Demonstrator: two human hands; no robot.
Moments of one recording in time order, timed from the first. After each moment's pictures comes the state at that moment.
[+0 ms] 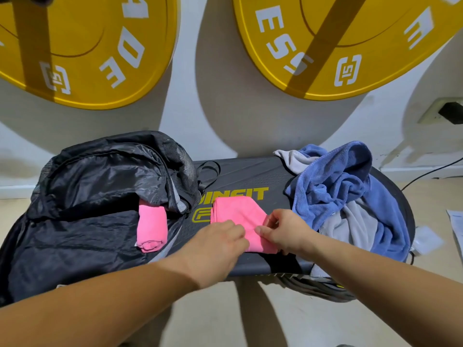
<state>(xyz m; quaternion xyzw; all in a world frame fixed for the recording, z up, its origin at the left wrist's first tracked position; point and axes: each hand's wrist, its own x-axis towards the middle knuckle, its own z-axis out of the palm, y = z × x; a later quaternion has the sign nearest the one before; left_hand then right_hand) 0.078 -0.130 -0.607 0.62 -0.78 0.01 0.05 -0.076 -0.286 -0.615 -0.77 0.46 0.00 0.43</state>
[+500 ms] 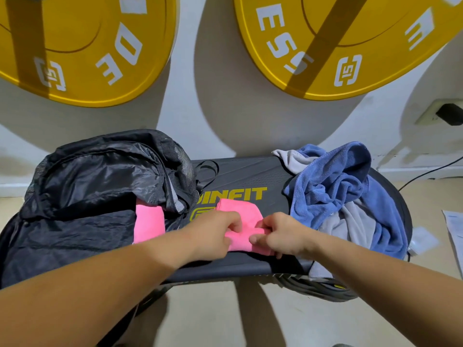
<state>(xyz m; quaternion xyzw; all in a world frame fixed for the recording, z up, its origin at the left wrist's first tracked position) 0.098 -0.160 -0.594 0.74 -0.63 -0.24 0.09 -0.075 -0.285 -0.602 -0.79 0.38 0.10 0.47</state>
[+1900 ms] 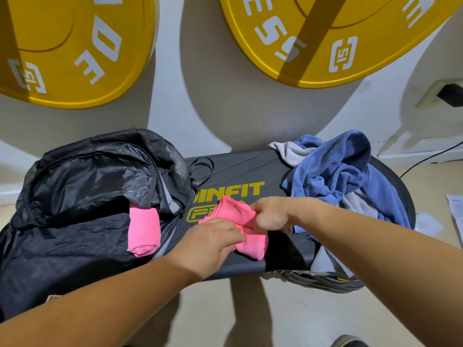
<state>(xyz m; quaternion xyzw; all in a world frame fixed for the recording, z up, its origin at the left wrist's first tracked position) 0.096 -0.140 -0.631 0.63 -0.75 -0.09 0.19 -0.038 -0.311 -0.572 -0.83 0.30 0.28 0.38</state>
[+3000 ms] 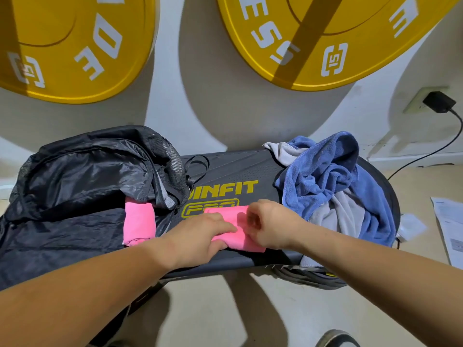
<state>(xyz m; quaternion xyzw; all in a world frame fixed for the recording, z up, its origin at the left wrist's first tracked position) 0.102 -0.144 -0.610 0.68 -0.70 -0.21 0.08 -0.073 -0.279 -0.584 -0.92 0.31 0.08 0.23</state>
